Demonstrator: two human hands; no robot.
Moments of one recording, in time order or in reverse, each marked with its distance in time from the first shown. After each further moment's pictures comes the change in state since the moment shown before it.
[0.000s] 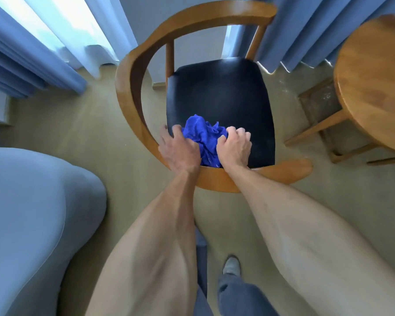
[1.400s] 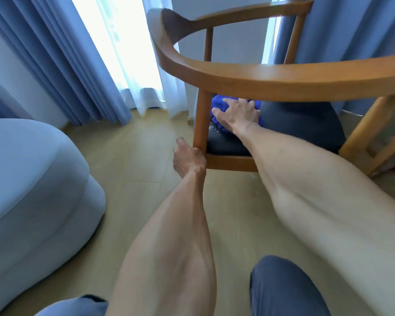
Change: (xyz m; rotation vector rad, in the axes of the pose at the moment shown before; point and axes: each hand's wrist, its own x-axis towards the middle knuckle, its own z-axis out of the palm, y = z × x) left_hand -0.025 -0.217 0.209 -0.305 0.297 -0.041; right_hand 0.014 0.040 0.200 -0.061 0.134 -0.426
